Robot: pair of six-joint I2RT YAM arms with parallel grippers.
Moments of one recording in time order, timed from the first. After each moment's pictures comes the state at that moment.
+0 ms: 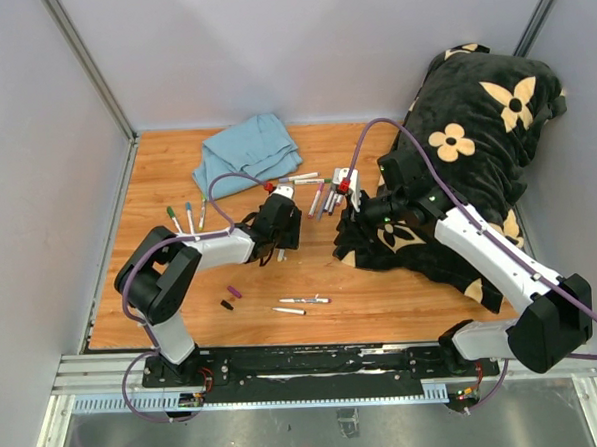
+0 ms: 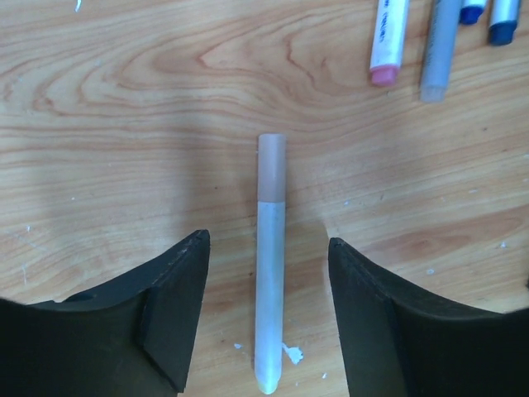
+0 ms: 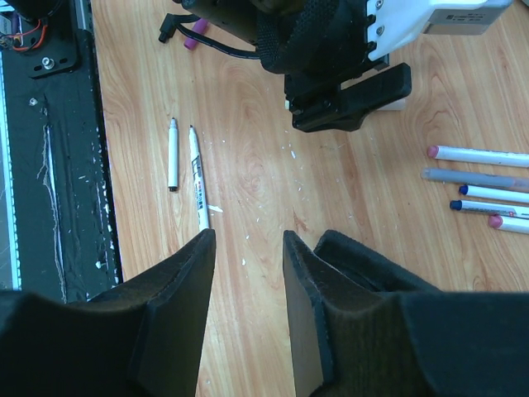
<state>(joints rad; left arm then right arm) -0.67 1.73 0.89 0.06 -0.28 -0.35 0.51 1.30 1.13 -0.63 -0.76 -0.48</state>
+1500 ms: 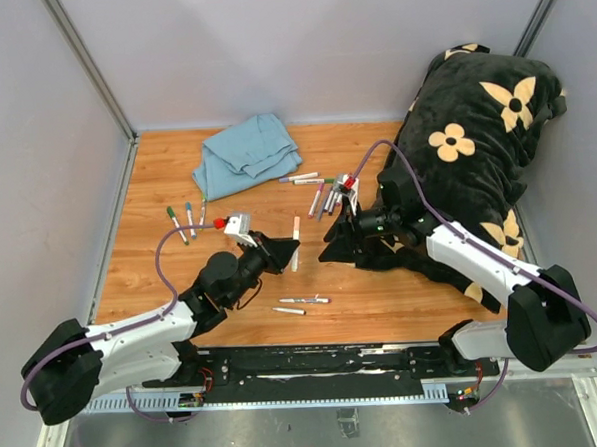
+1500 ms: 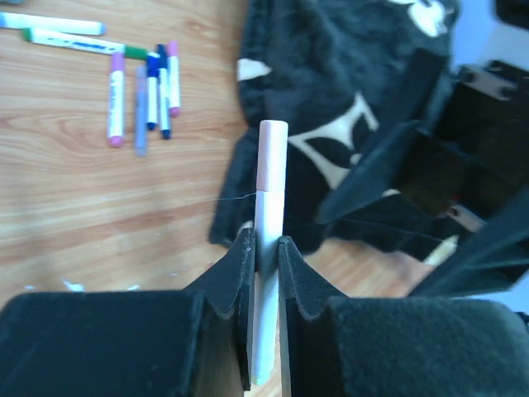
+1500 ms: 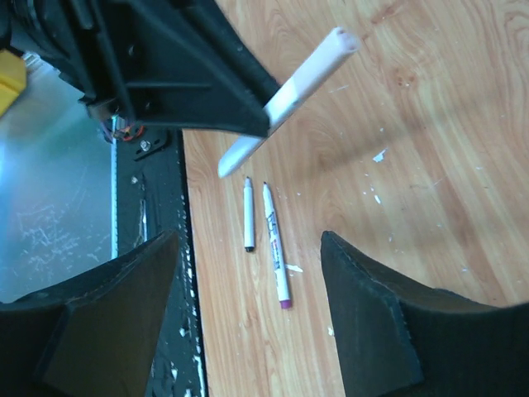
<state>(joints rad) -0.84 1.02 0.34 0.60 -0.22 -0.66 0.51 1.31 0.88 -0.17 -0.94 -0.05</state>
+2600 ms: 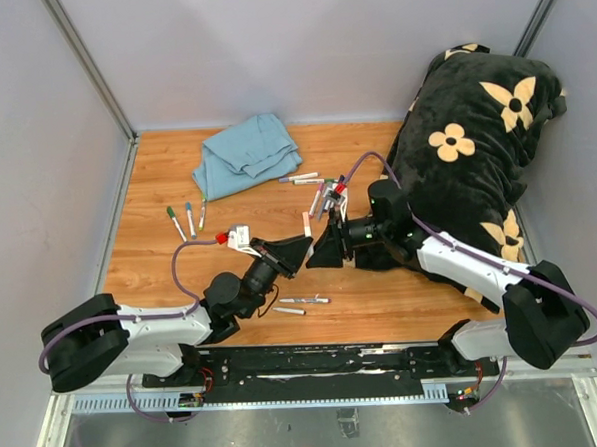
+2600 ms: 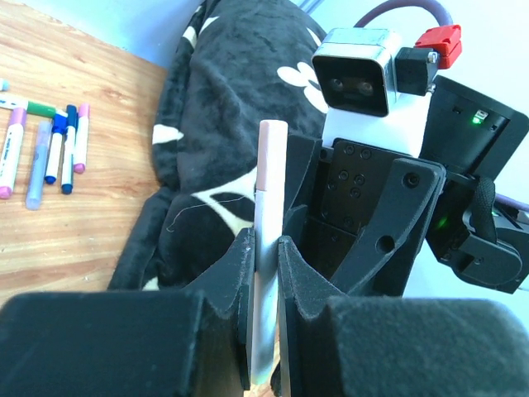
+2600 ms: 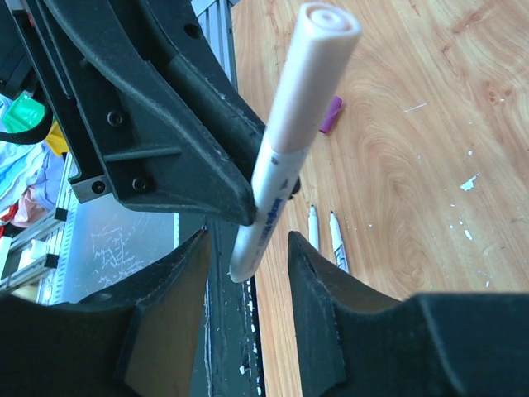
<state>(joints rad) -1.08 1.18 0.26 1.16 -0.48 -0.71 0.61 1.32 0.76 0.17 -0.96 0.30</state>
